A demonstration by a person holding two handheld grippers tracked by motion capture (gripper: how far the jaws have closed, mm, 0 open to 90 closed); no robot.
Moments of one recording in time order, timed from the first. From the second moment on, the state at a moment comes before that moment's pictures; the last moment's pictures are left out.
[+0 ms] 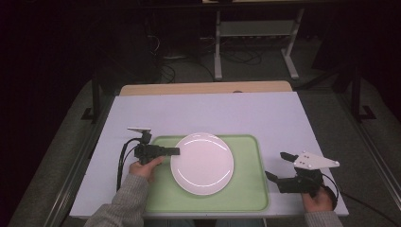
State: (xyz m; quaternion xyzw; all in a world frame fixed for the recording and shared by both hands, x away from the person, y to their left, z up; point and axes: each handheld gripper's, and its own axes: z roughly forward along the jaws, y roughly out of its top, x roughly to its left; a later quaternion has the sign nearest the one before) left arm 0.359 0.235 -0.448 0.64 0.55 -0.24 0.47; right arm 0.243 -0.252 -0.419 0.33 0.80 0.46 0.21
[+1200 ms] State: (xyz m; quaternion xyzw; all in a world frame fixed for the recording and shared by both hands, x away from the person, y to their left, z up) left arm 0.353 0.232 -0.449 0.68 0.58 -0.22 0.39; right arm 0.243 -0.248 -0.418 0.33 0.80 0.46 0.21
